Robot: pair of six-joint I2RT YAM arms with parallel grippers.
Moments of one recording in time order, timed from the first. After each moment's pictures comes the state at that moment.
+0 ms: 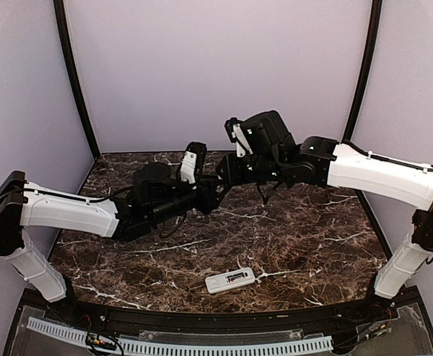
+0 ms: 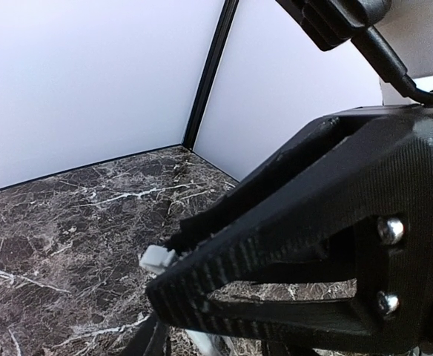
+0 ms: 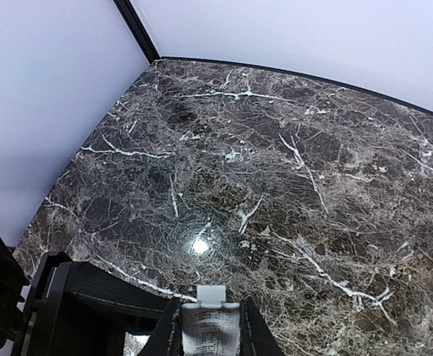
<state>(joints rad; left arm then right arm) -0.99 1.57 0.91 0.57 -0.08 -0.32 1.02 1.62 1.50 -0.45 0.22 0.46</state>
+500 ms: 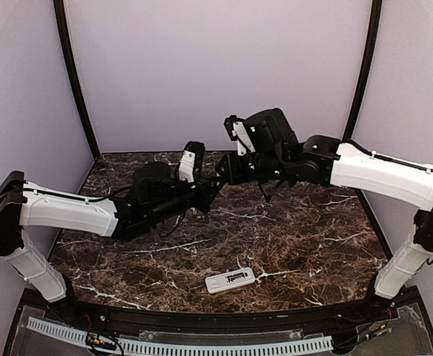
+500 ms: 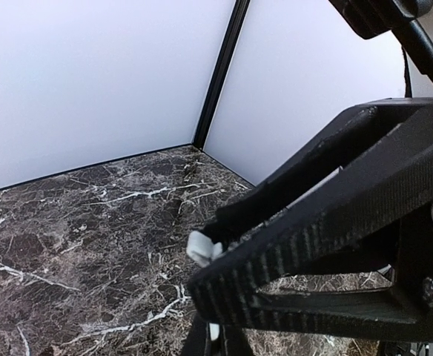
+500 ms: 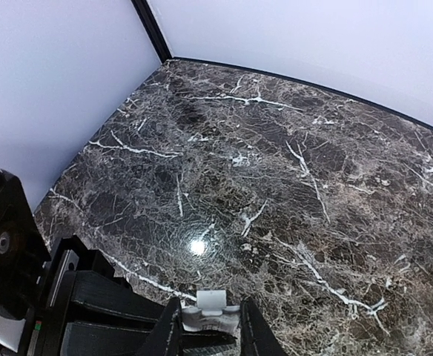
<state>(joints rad) -0.98 1.57 0.92 0.56 -0.10 -0.31 1.02 1.61 1.50 -0.44 0.19 0.42</state>
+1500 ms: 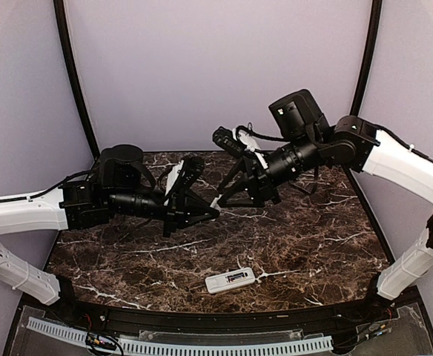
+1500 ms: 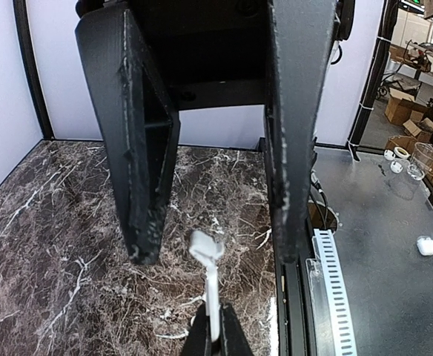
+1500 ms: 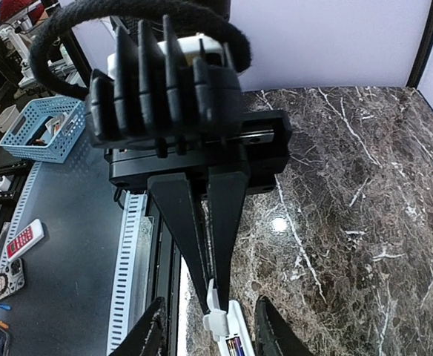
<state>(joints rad) -1.01 1.25 0.98 -0.03 0.46 0.08 0.99 1.48 1.59 -0.75 -0.60 -0.24</state>
